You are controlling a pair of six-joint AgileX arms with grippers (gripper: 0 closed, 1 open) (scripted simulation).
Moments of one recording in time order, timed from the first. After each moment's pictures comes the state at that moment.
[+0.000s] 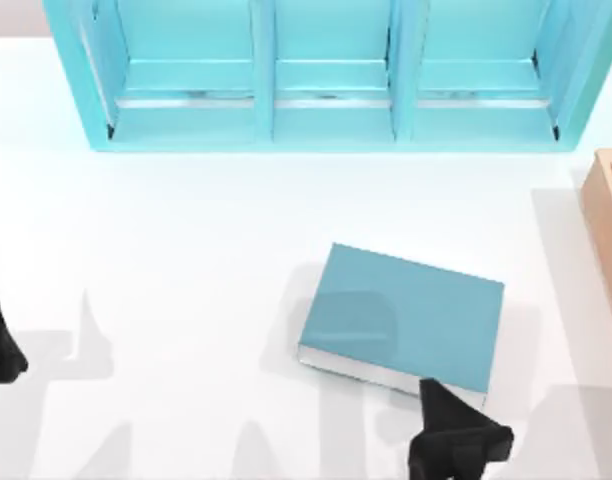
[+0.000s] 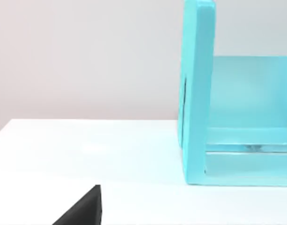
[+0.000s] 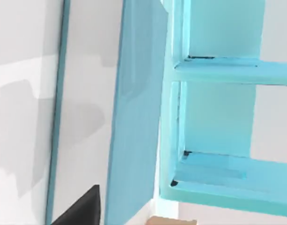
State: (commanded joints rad) left arm 0.00 0.00 0.00 0.00 0.00 0.00; right arm 1.57 1.59 0.55 -0.15 1.28 -0.37
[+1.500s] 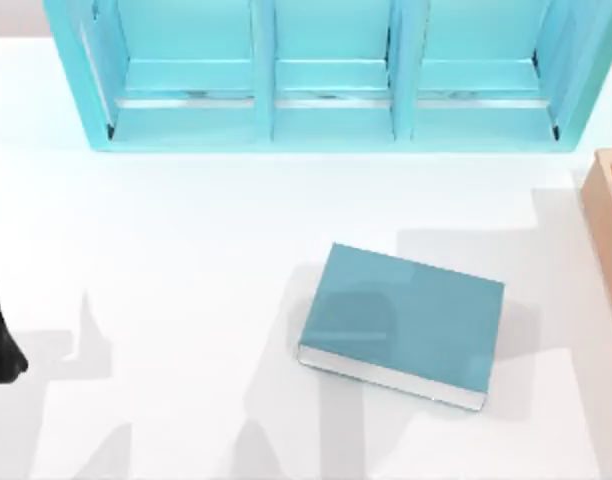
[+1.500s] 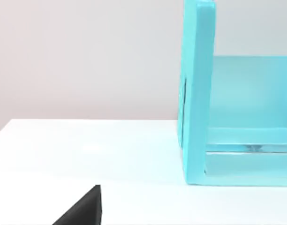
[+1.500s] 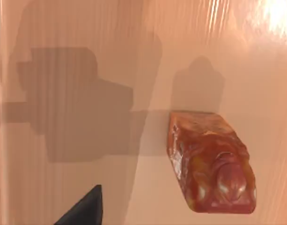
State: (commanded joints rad) left arm 0.00 0.00 0.00 0.00 0.00 0.00; right arm -0.20 1.83 1.51 -1.15 0.07 -0.29
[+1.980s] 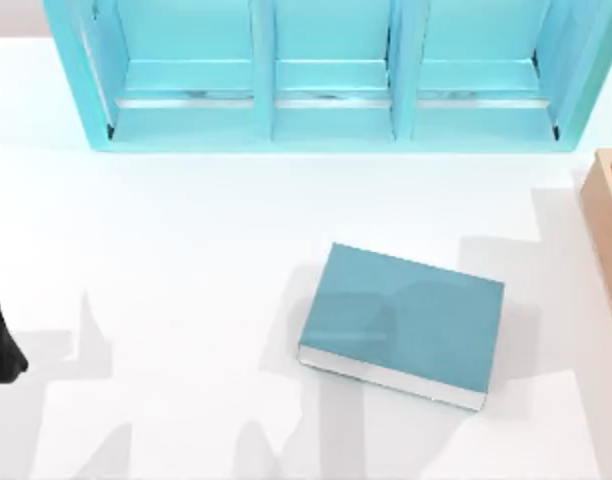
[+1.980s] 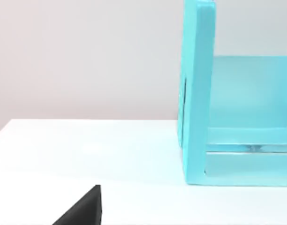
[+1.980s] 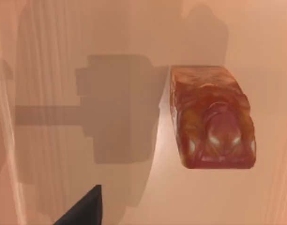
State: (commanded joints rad) left arm 0.00 0.00 0.00 0.00 0.00 0.00; right arm -0.29 1.84 1.52 -1.23 0.00 -0.28
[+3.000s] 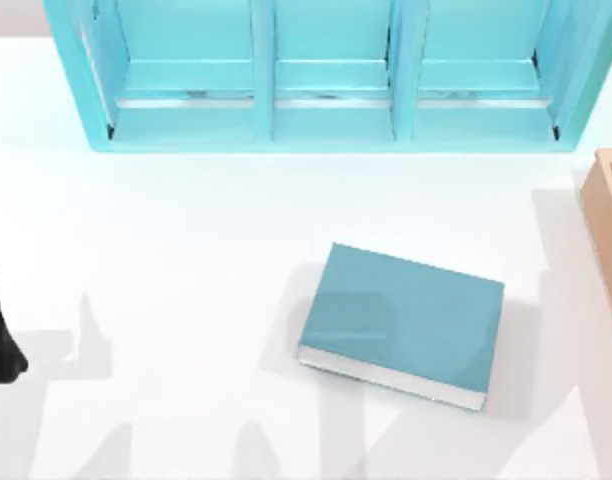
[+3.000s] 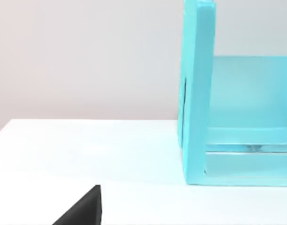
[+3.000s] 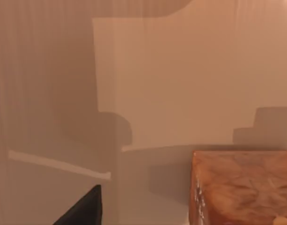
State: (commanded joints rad) left arm 0.00 0.00 0.00 0.00 0.00 0.00; right arm -0.29 1.95 1.25 -0.86 0.00 -0.27
